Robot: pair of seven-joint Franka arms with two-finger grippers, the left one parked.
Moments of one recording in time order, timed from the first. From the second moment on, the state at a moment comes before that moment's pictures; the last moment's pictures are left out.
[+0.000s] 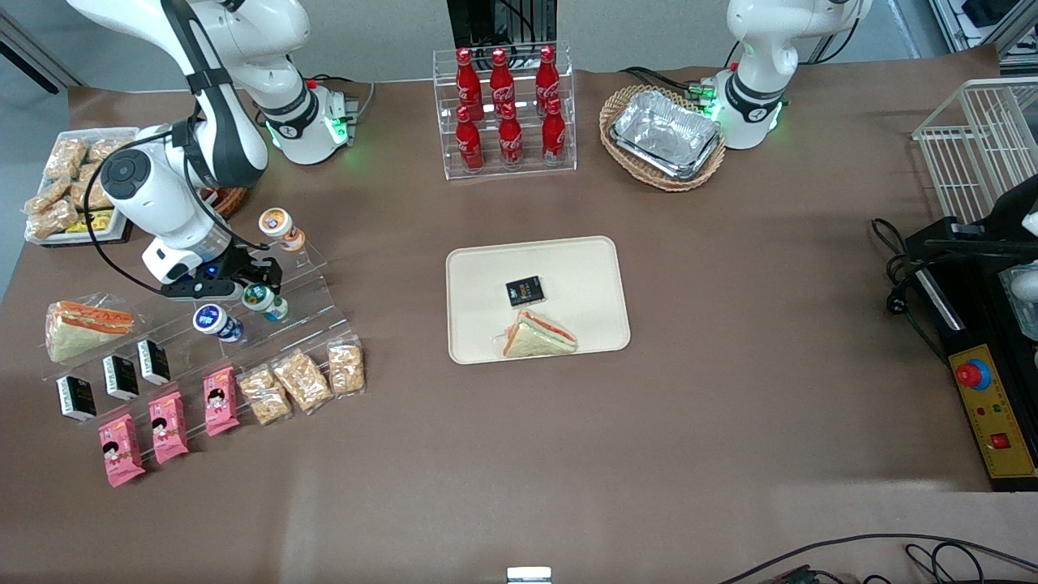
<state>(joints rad) 0.16 -0.12 -0.14 -2.56 0.01 2.52 0.04</state>
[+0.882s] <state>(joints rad) 0.16 -0.12 -0.14 -2.44 0.01 2.37 0.04</state>
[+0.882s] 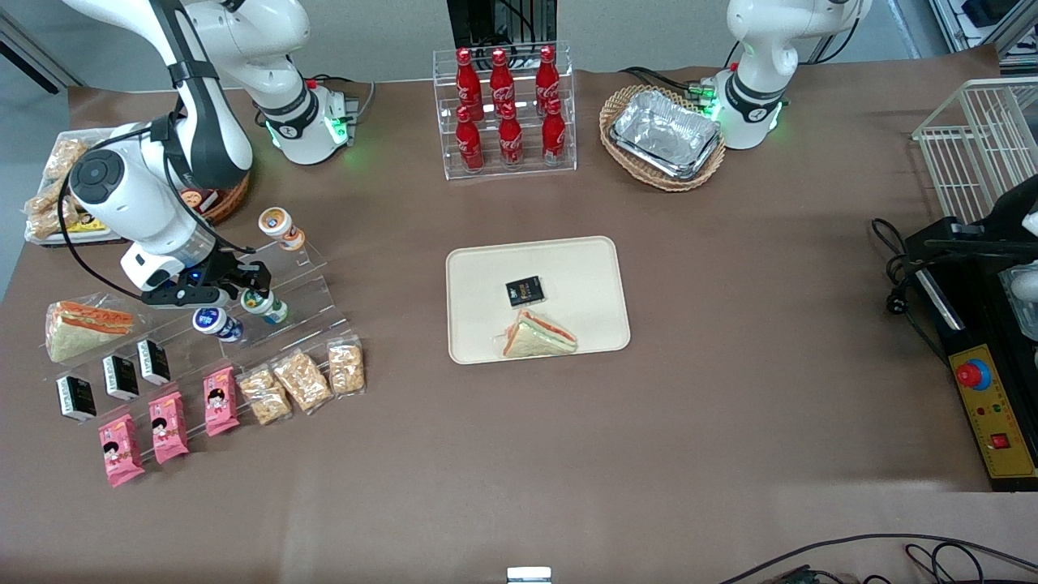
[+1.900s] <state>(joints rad) 0.16 -0.13 -0.13 -1.83 0.01 1.62 0.05</state>
